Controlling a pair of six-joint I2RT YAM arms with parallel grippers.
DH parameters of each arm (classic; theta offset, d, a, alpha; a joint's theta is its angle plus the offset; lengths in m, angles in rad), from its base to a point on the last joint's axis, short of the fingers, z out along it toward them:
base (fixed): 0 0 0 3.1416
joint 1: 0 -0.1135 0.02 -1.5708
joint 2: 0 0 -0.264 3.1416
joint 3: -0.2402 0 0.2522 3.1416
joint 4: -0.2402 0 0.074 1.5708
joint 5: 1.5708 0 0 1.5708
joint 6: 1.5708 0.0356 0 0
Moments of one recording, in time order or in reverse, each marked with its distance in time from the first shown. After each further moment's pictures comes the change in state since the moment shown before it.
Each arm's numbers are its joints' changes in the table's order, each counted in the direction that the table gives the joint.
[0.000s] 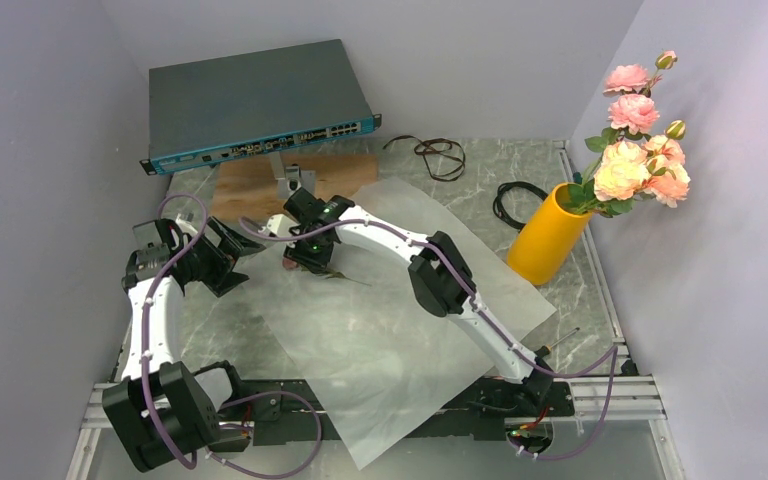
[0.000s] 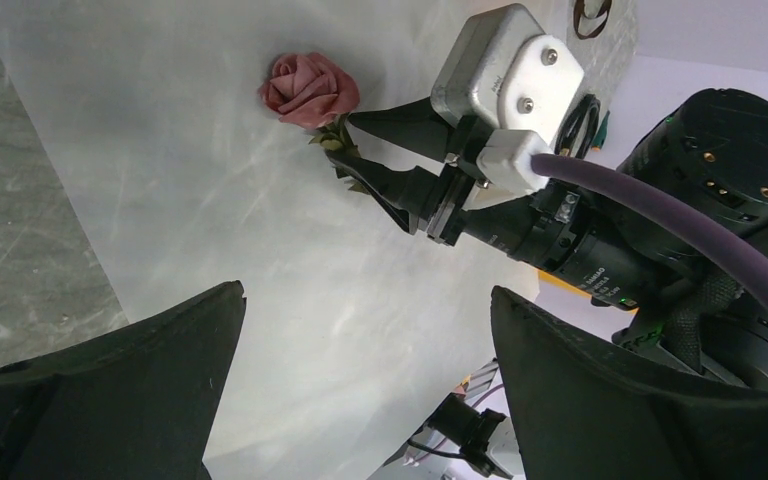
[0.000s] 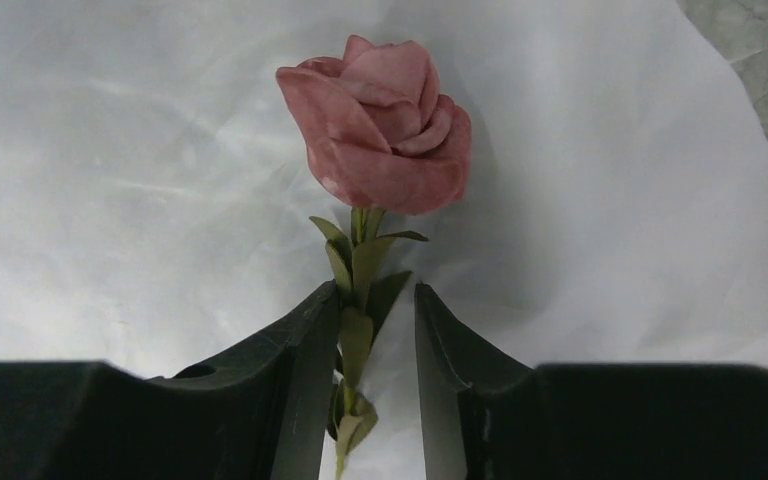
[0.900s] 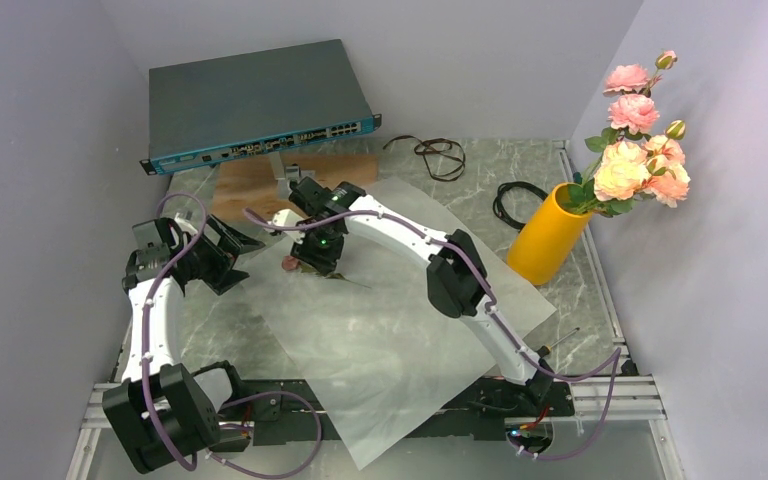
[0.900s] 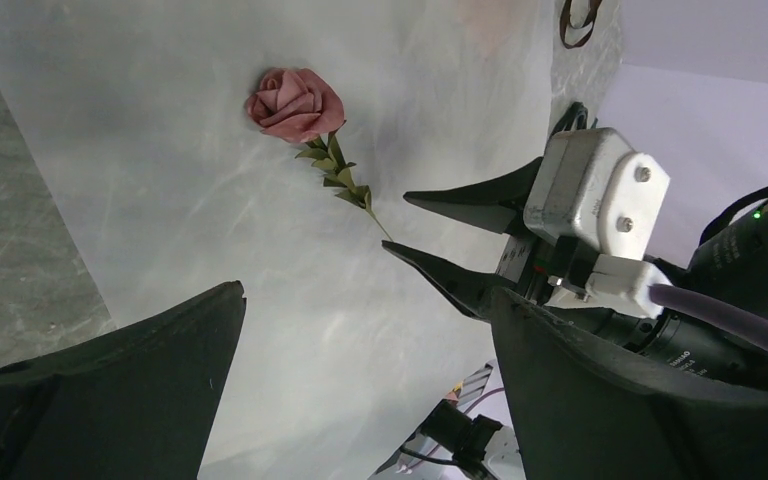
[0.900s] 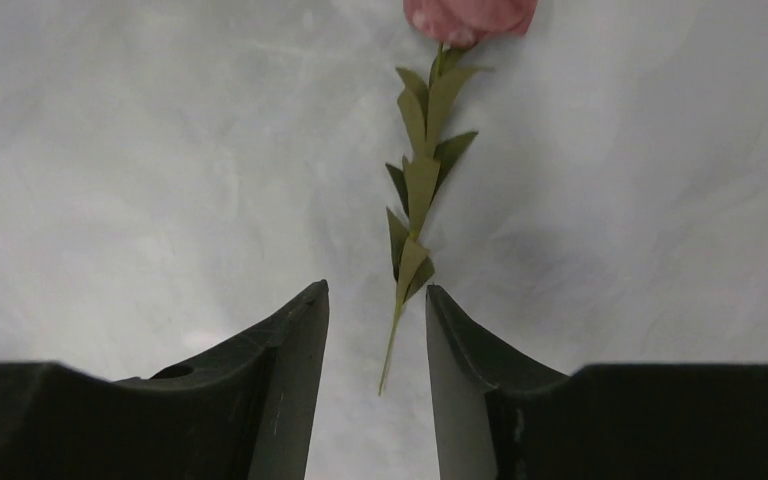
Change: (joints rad) left arm 0.006 0.005 0.000 0.027 0.001 -0.034; right arm 0.009 0.137 0.026 -0.218 -0.032 0.004
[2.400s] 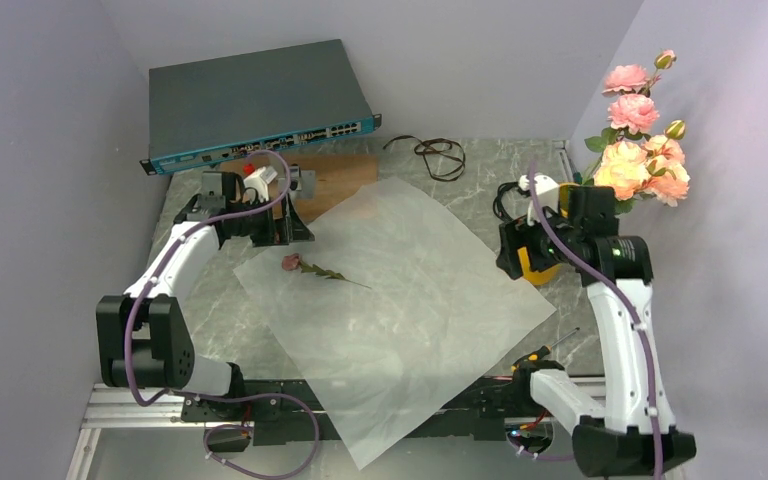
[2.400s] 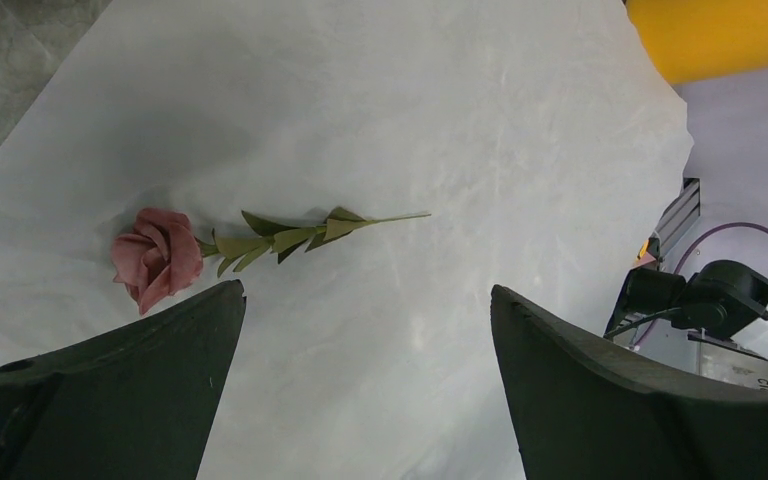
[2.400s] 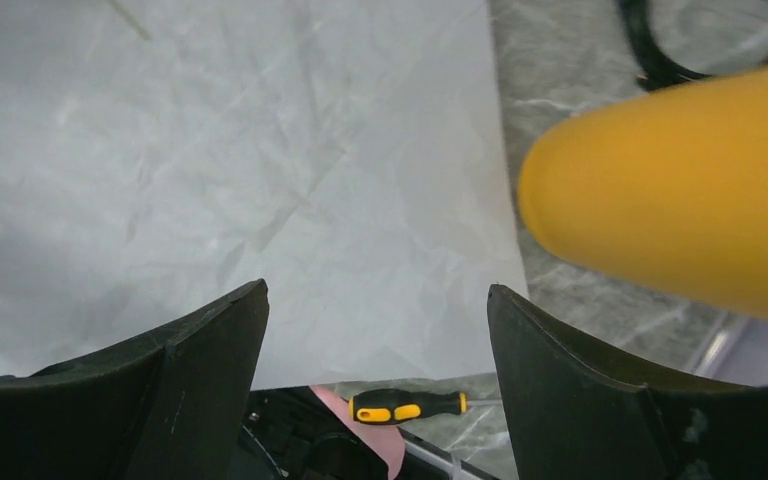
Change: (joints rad) left arm 0.411 -0.363 -0.267 0.114 0.009 0.453; right arm 0.945 1.459 1.038 -0.026 -0.097 0.102
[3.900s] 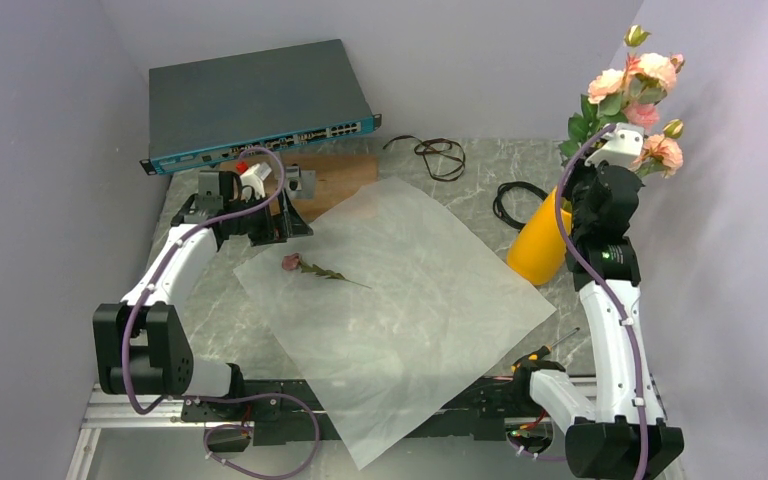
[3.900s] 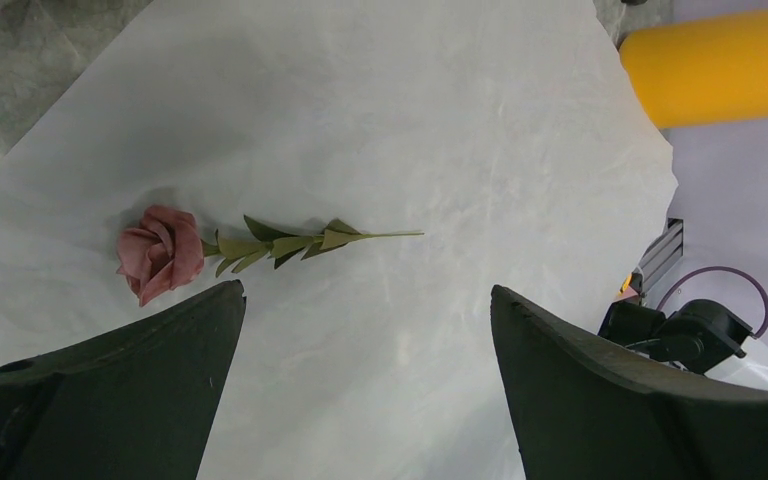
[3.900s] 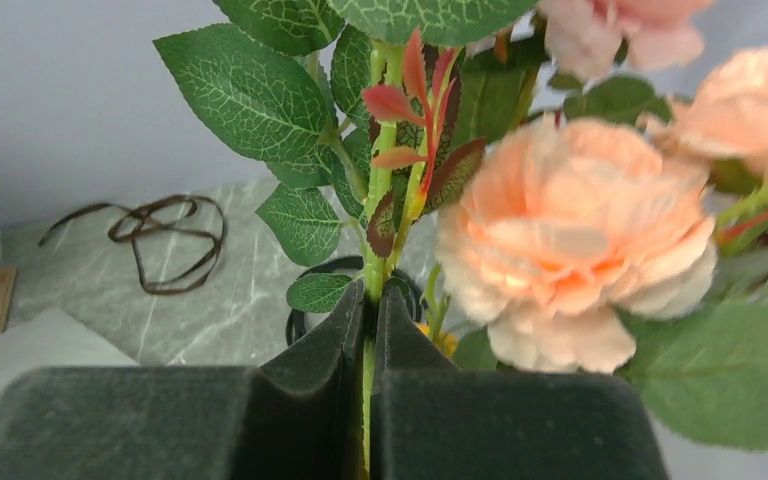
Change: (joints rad) left arm 0.000 0.041 0.004 0.017 -0.047 -0.093; right arm 0.053 -0.014 0.165 0.981 0.586 0.272
